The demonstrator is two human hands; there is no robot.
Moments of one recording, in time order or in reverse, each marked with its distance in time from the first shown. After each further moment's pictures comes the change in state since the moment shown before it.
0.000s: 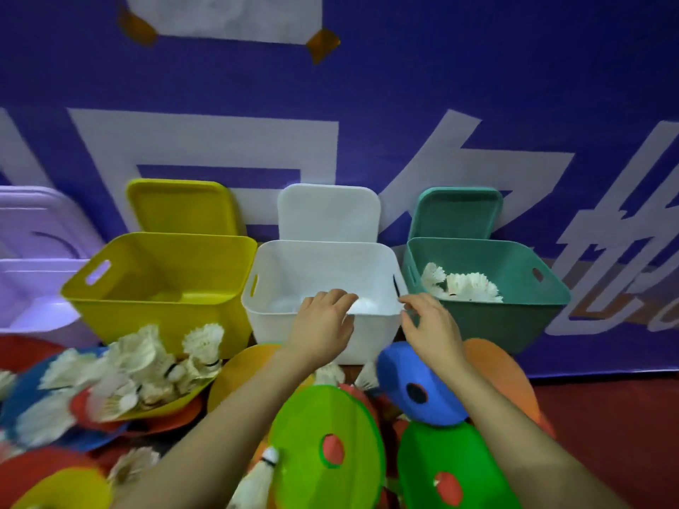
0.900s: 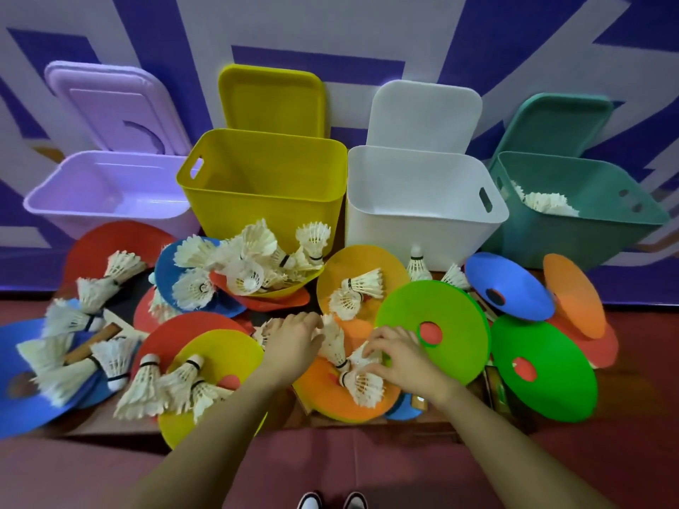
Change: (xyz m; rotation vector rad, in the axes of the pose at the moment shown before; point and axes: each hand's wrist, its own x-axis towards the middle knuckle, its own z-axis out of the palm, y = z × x) left_hand -0.234 -0.169 0.030 -0.098 -0.218 -0.286; right_hand -0.176 -0.124 0.159 -0.064 -0.662 -0.165
